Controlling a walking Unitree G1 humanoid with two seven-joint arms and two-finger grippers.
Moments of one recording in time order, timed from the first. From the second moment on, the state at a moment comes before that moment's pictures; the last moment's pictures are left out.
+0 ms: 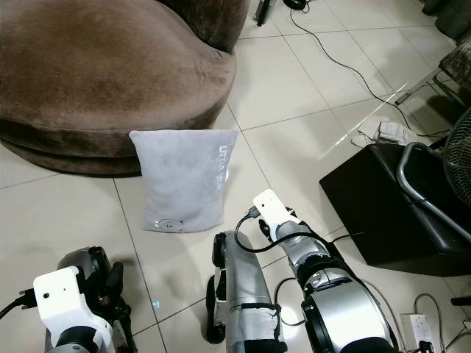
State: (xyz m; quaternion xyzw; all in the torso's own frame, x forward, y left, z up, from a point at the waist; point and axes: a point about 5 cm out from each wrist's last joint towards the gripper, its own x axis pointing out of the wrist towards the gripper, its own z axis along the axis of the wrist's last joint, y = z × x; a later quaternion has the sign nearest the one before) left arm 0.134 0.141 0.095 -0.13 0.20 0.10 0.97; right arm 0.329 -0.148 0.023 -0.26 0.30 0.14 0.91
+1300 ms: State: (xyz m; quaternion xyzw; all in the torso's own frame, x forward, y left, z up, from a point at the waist) left arm 0.152 0.141 0.083 -0.12 0.20 0.08 0.97; right arm 0.323 -0.160 0.066 -0.16 0.15 0.17 0.96
